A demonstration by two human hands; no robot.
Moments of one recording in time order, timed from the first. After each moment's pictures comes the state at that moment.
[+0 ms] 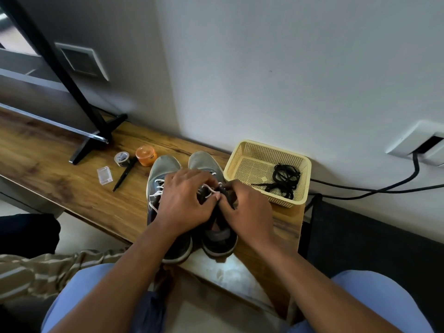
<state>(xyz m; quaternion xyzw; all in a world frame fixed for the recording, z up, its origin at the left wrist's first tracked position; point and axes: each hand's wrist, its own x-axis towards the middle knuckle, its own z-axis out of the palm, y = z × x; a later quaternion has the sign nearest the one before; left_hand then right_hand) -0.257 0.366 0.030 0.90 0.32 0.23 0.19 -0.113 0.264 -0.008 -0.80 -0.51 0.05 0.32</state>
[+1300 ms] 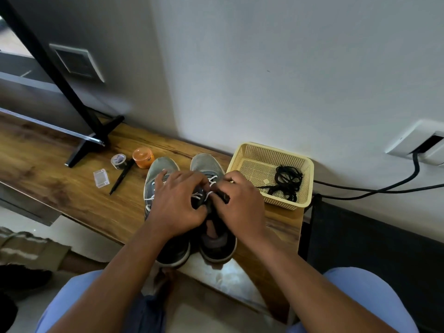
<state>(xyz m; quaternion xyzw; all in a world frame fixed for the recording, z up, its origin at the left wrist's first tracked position) -0.264 0.376 0.025 0.91 0.35 0.14 0.17 -0.115 0.283 -0.004 -0.74 -0.55 0.00 0.38</state>
